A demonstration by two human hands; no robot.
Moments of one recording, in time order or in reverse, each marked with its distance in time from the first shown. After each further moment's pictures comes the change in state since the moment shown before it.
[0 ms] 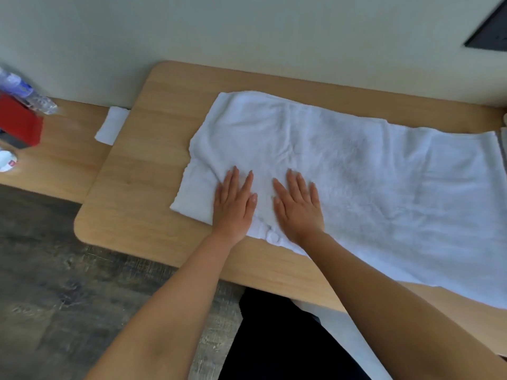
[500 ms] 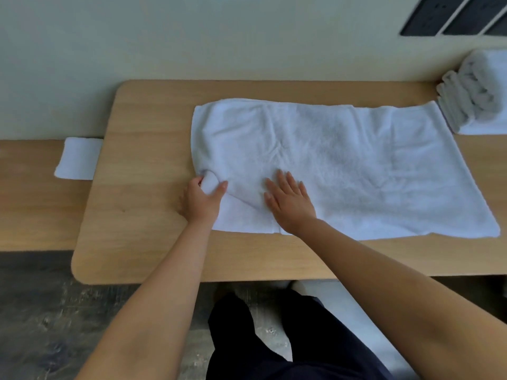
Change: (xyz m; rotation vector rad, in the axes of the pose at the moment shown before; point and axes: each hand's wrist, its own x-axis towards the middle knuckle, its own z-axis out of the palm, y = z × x) left_hand 0.039 -0.058 -0.054 -0.371 0.098 -0.398; right_hand -0.005 -0.052 -0.010 0.110 -0.074 0.204
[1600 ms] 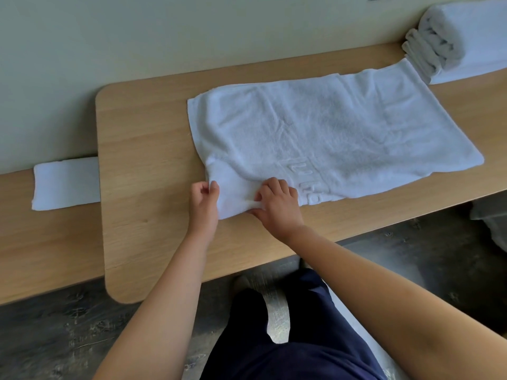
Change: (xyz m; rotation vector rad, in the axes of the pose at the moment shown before) left_hand 0.007 -0.046 -0.058 -0.563 -0.385 0.090; right_hand -0.023 -0.106 0.066 0.010 0.488 0.057
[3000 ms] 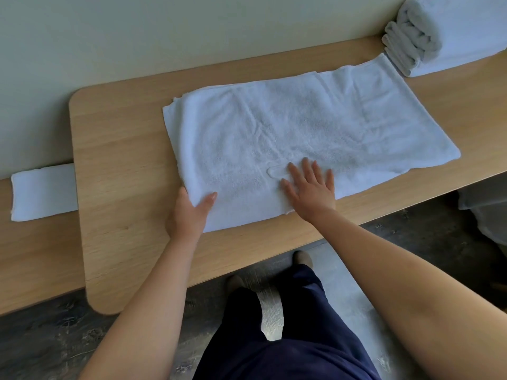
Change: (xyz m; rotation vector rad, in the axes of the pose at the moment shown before) left_hand 0.003 -0.002 0.011 0.601 0.018 0.034; right_hand 0.003 0.107 -0.039 -0.184 -0.292 0.374
